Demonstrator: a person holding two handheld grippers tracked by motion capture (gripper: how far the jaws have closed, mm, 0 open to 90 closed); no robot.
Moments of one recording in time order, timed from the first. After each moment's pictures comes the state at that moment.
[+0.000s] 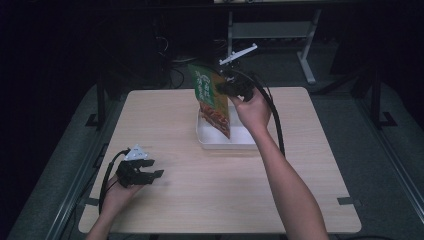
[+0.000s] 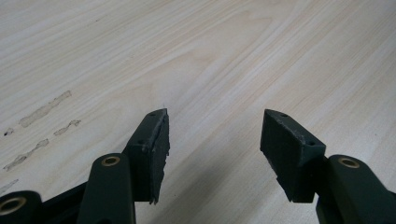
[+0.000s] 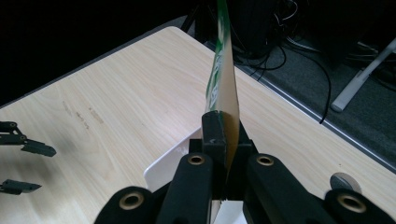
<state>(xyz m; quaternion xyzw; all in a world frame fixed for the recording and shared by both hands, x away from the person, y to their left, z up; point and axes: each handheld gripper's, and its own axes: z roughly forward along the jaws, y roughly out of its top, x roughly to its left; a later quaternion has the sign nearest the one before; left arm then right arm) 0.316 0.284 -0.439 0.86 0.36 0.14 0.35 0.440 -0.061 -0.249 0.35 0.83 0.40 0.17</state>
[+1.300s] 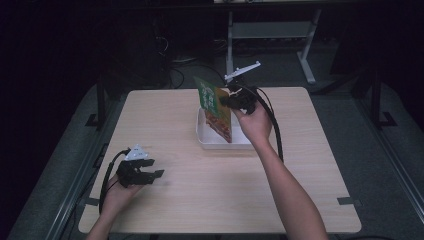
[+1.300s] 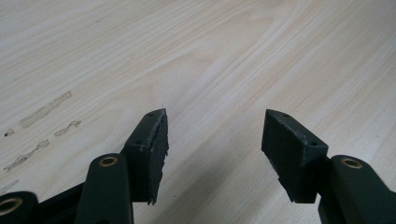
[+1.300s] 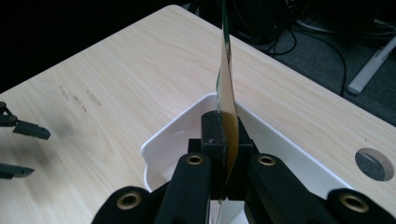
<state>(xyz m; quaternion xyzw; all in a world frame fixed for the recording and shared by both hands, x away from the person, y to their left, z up) 0.317 0.283 -0.440 0.86 0.36 0.14 0.35 0.439 -0.072 -0.292 0.37 0.83 0.40 0.14</state>
